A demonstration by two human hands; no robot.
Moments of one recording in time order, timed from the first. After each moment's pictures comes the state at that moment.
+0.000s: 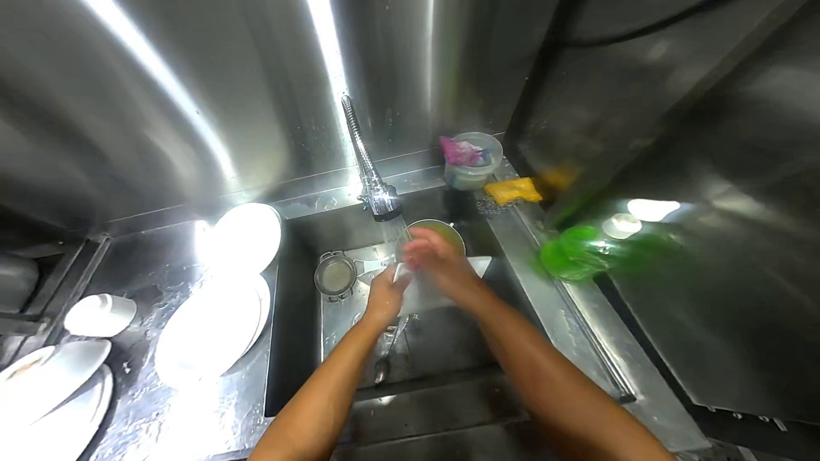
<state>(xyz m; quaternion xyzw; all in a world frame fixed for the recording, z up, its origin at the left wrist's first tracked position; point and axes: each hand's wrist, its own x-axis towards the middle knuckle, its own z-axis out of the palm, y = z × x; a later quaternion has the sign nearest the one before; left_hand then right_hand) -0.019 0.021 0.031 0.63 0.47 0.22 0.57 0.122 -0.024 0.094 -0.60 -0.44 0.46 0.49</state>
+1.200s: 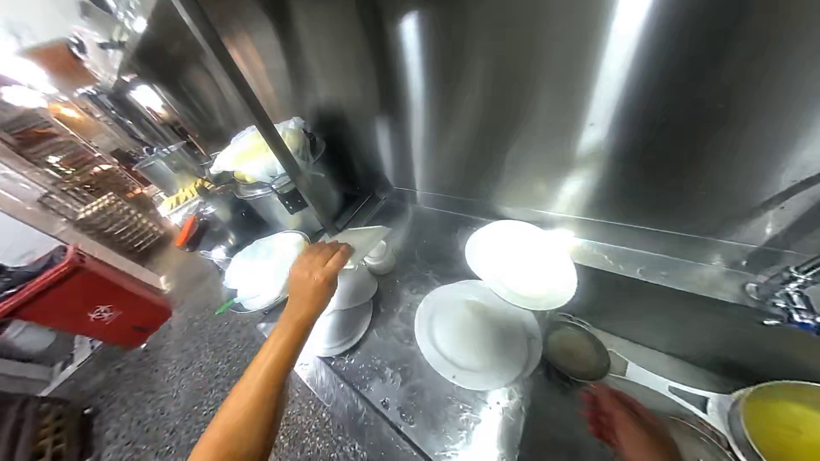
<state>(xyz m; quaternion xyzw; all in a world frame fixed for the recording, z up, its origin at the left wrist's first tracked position) -0.553 0.071 0.178 0.75 0.53 0.24 -0.31 -0.110 0.020 0.002 -0.61 -0.37 0.56 0.42</state>
